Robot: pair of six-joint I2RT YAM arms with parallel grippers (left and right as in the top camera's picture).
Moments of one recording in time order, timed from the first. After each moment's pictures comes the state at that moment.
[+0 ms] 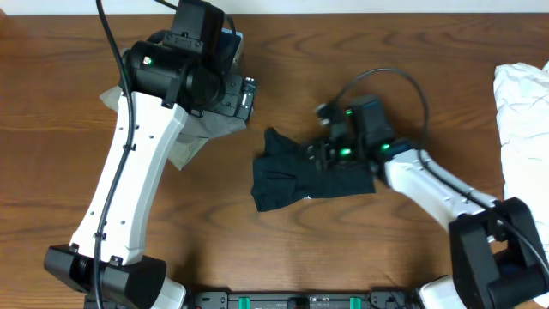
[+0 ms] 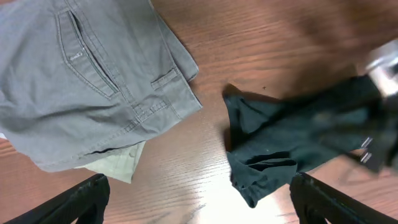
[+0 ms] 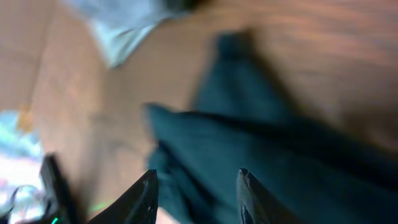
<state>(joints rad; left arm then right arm) -0.30 1.69 1.90 -1.34 0.04 -0.02 0.34 1.66 0.90 -0.19 -0.63 0.33</state>
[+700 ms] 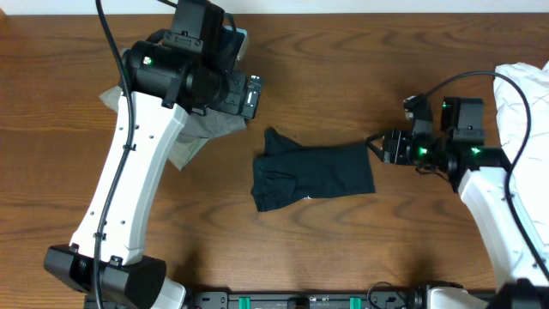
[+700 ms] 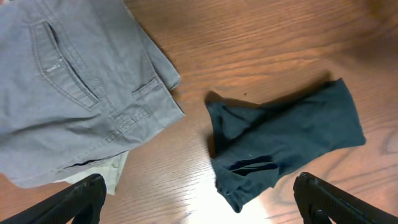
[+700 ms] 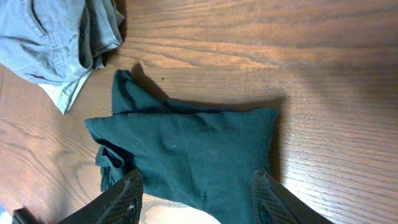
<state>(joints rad) -0.30 1.69 1.90 -1.31 0.12 -0.02 -0.03 1.35 0.90 -0.57 -0.58 0.16</state>
